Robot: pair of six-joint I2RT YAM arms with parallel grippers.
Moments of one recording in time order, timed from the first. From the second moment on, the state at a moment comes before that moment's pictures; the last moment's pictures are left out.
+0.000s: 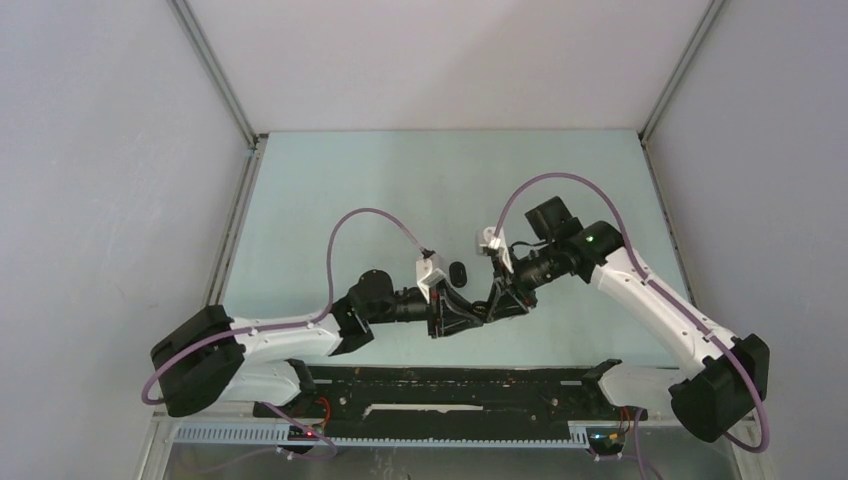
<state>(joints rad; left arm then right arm) -0.98 1.25 0.45 0.84 0.50 -0.42 0.52 1.22 1.07 -0.99 -1.00 -0.58</state>
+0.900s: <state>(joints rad) -1.06 1.22 0.45 0.66 0.45 -0.20 0.70 1.21 1.09 -1.03 -0.75 -0.61</state>
